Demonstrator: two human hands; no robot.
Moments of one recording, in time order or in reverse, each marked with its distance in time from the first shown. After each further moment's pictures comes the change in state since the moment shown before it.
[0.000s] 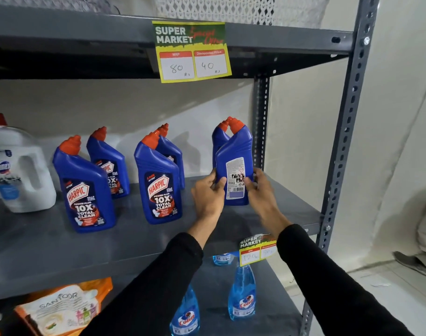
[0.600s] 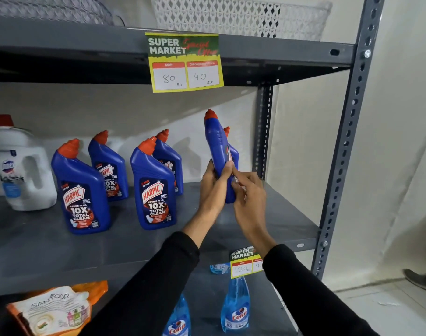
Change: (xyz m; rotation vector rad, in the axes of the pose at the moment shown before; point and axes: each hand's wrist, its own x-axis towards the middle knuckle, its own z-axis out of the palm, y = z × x) left_hand 0.006 0.048 0.017 -0.453 -0.119 -0.022; right_hand -0.017 -0.018 0.011 -0.139 0.070 -0.503
